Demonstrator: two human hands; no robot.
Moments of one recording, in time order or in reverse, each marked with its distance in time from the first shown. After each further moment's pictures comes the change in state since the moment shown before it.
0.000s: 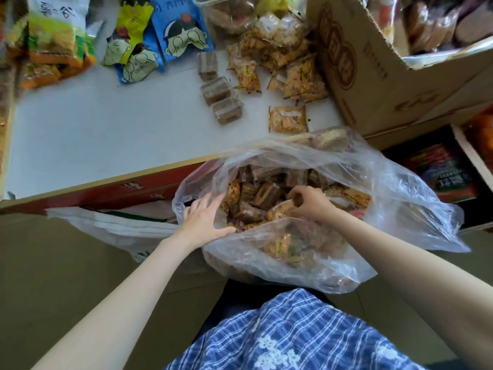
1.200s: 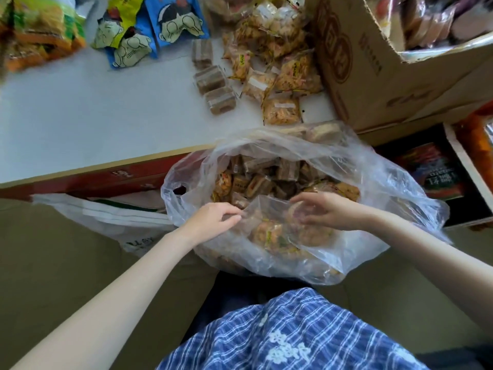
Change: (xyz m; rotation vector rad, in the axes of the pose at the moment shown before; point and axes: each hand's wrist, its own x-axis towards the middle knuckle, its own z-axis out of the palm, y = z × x) left_hand -0.006 0.031 0.004 -0.317 -0.069 0.259; right_hand -0.072 -0.001 -0.058 -0.016 -0.335 -0.222
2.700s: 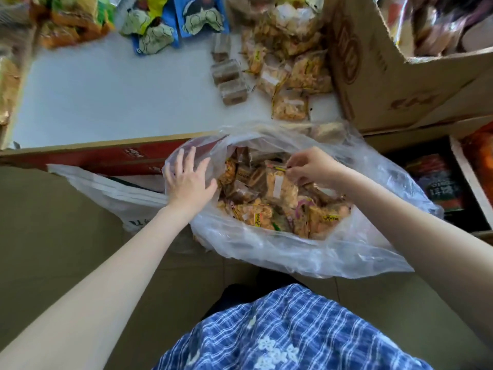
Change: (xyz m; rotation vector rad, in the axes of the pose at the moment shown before) left_hand -0.015 0.000 -0.004 0.419 0.523 -0.398; right_hand 0.050 -0.013 -0.019 0.241 0.337 0.093
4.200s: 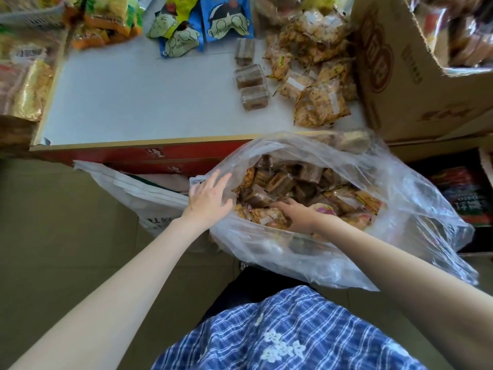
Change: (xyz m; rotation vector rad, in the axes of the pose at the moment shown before) left_hand -0.011 -0.019 0.006 -0.123 -0.217 0.074; right_hand 0.012 0.026 0.094 -0.568 -0.463 -0.062
